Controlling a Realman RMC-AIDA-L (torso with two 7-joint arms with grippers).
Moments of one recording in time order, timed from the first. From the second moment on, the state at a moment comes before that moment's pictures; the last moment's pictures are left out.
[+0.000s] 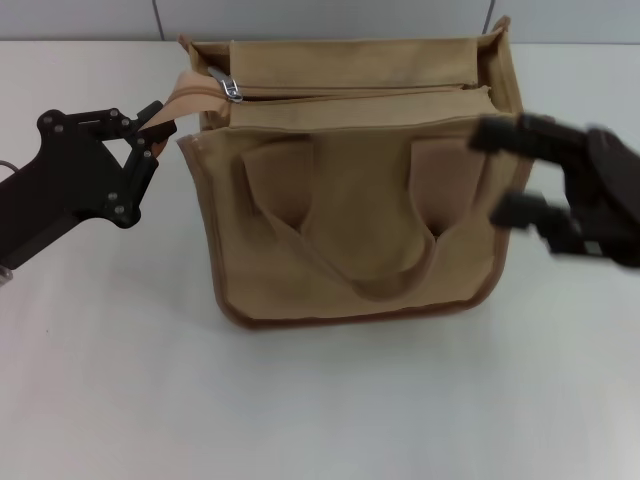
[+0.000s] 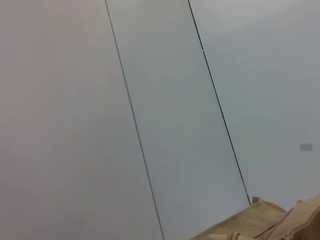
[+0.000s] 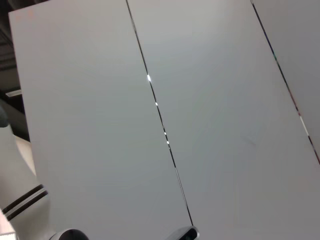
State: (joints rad) left arm -0.40 -2.07 0.42 0.38 1.69 1.75 -0.54; right arm 0.58 2.07 -0.48 -0.47 -1.85 -2.11 1.30
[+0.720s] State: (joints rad) left arm -0.40 -2.07 0.42 0.36 1.68 1.76 -0.55; right arm 0.92 2.00 -0.72 -0.62 -1.85 -1.78 2.13
